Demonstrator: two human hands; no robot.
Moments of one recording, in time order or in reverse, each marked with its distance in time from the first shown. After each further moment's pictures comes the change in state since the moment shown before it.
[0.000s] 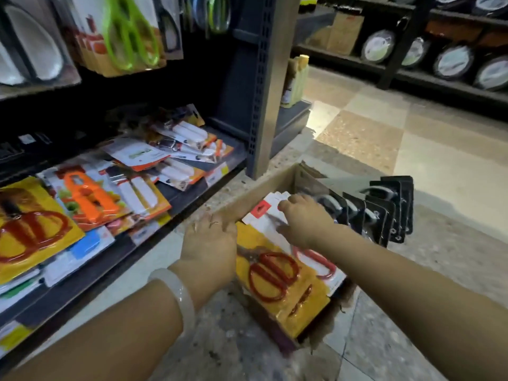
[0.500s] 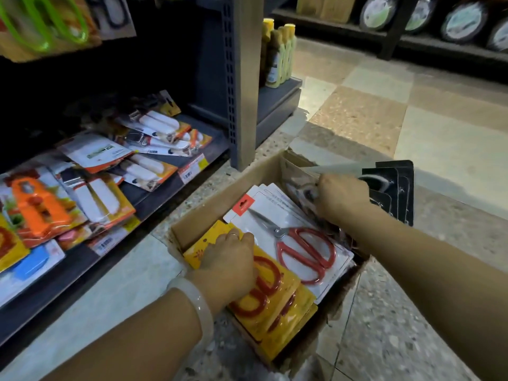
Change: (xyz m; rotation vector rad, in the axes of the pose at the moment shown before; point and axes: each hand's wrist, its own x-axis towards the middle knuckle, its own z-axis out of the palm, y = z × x) left_hand 0.046 0.073 0.020 -0.196 -0.165 0.097; right_hand 0.026 0.100 0.008 -0.016 0.133 0.292
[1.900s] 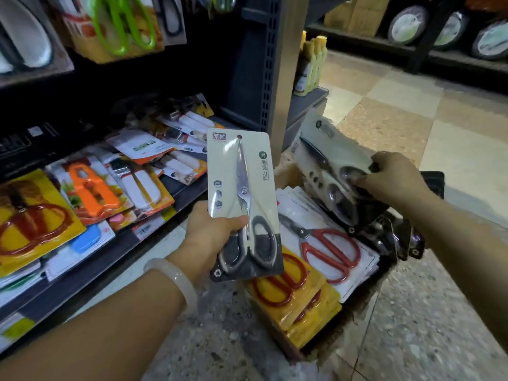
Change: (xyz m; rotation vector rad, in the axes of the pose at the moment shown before) left_hand -0.008 -0.071 -0.013 -1.583 0.422 -0.288; right_hand -0.007 0.009 -0.039 0.640 0.105 0.155
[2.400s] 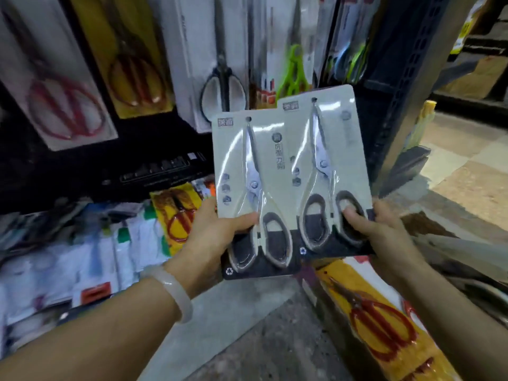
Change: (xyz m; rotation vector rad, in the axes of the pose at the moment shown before) left_hand -0.059 0.059 -0.173 -0.187 0.180 0.264; right_hand -0.088 -0.150 0.089 1.150 -0.399 -0.176
